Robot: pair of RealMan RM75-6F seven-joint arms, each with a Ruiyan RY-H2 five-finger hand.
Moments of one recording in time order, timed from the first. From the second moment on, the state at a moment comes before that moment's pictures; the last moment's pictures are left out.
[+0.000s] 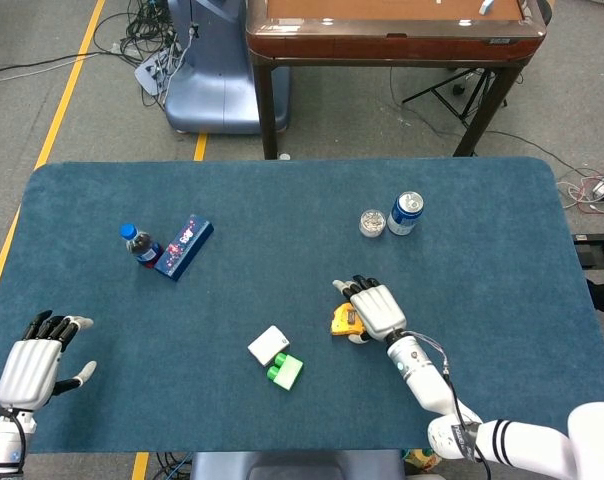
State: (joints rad) left arm -0.12 -1.19 -0.03 -1.65 1.51 1.45 0.15; right arm 0.64 -1.66 0.14 -1.44 -1.11 0.92 -0.53
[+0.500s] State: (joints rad) left arm -0.13 -1.20 -0.03 -1.65 1.50 1.44 0.16; right arm 0.67 -1.65 0.11 -1.43 -1.11 0.90 -0.51
